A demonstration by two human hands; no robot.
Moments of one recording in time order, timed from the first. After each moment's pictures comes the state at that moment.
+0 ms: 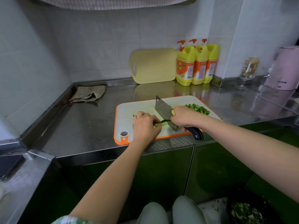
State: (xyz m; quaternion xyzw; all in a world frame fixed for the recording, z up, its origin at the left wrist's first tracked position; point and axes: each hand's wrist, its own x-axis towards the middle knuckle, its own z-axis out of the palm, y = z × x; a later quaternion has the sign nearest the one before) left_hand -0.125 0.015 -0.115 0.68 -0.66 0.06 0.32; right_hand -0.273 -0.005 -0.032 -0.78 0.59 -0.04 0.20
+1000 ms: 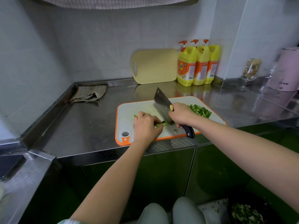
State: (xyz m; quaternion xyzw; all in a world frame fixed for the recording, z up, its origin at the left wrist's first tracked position) left_hand -0.122 0.013 -0.116 0.68 -0.65 0.05 0.32; right_hand -0.261 -0.021 -0.040 -0.77 0.58 -0.14 0.22
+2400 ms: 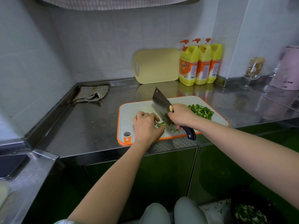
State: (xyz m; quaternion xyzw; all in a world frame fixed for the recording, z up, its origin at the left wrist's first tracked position) left_hand -0.122 0.020 -0.112 0.70 -0.63 0.04 0.33; right_hand -0.258 -0.013 -0.040 -0.79 0.56 -0.15 0.21
